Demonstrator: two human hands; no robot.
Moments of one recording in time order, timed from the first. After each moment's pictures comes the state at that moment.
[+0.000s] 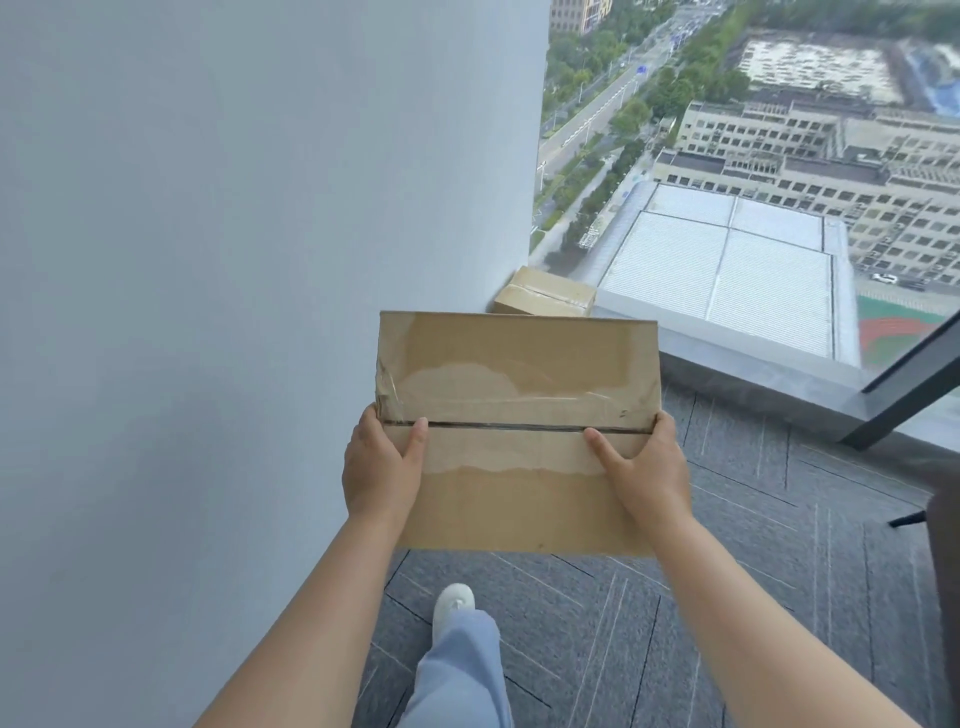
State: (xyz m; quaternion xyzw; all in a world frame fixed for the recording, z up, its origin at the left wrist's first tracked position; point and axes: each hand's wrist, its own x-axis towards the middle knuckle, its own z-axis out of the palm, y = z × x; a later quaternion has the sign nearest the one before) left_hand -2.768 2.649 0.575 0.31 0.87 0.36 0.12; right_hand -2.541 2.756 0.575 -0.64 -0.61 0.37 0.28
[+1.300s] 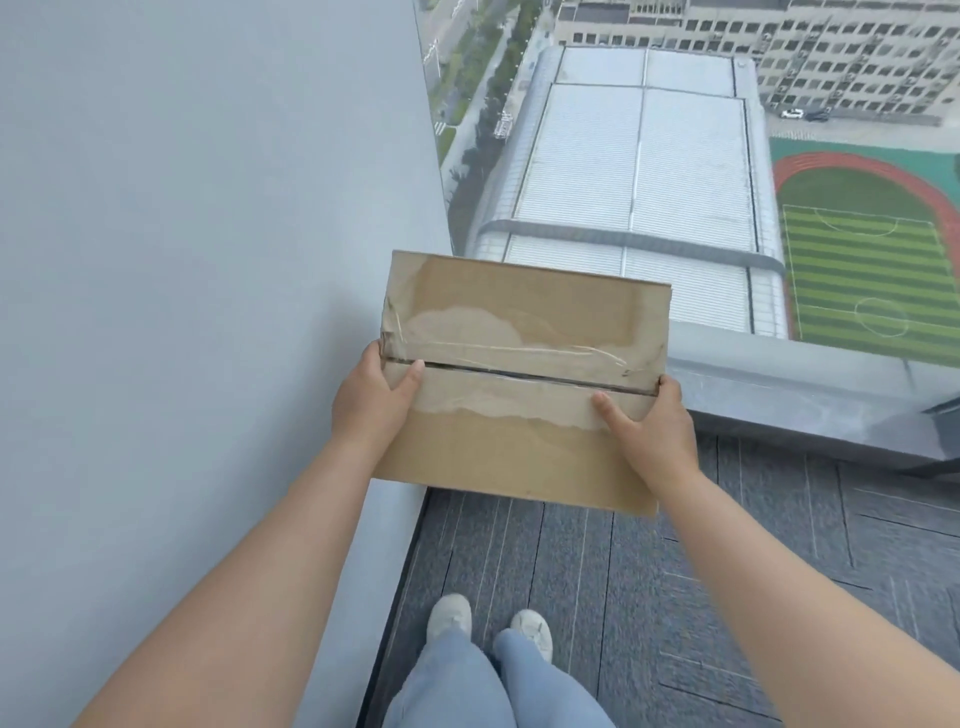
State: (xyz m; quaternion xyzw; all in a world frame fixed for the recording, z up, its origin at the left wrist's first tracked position) left_hand -2.995 3.373 0.511 0.47 0.81 0.26 0.25; right_hand -2.723 3.394 0.498 -0.73 -0.50 0.39 0.25
